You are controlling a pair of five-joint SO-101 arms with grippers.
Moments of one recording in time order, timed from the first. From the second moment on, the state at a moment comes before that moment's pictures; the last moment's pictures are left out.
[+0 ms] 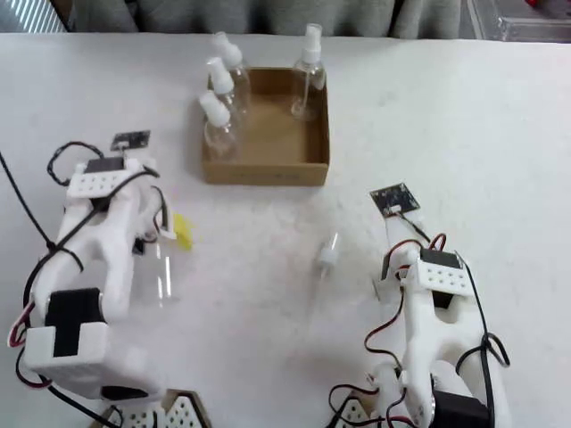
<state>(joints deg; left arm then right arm) -12.0 5.6 25.1 72.4 4.5 7.4 -26.6 63.5 49.1 29.1</state>
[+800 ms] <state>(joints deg) -12.9 -12.5 34.7 71.8 4.6 7.4 -26.6 63.5 49.1 29.1</state>
